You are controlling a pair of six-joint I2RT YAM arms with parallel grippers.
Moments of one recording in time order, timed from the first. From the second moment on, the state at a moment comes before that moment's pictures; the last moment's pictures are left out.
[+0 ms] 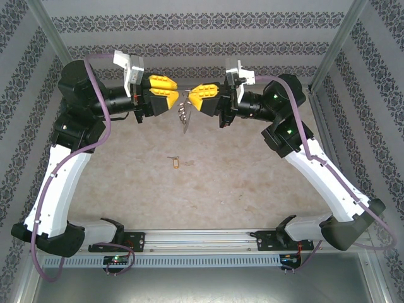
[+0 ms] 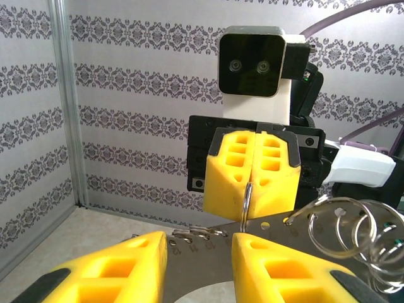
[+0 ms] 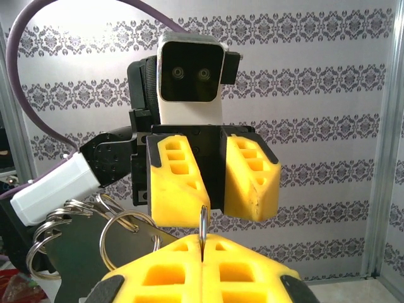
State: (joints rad) left arm -0.32 1.27 1.76 -0.39 1.00 -0.15; right arm 0.63 1.32 1.55 0.09 -0.86 0.31
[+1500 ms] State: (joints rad) left arm -0.52 1.27 1.85 -0.97 0.68 0.43; right arm 0.63 1.24 1.59 -0.39 -0.61 -0.01
